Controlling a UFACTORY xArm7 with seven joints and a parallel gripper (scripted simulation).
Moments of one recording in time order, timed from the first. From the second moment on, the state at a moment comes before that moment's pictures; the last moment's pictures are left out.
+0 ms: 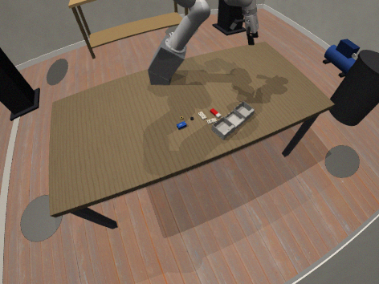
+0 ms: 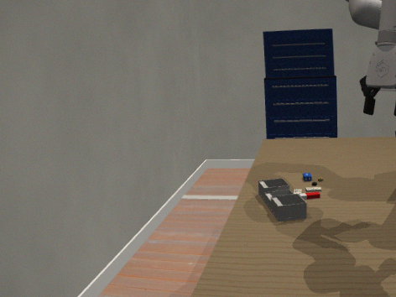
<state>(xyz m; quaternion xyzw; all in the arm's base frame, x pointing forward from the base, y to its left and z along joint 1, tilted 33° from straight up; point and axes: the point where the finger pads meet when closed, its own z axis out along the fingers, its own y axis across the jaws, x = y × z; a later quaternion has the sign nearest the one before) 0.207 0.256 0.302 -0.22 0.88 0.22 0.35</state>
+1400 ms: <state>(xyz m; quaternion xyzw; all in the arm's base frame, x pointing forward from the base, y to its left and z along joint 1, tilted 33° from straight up) 0.249 0.277 0.216 -0.19 0.90 0.21 0.33</state>
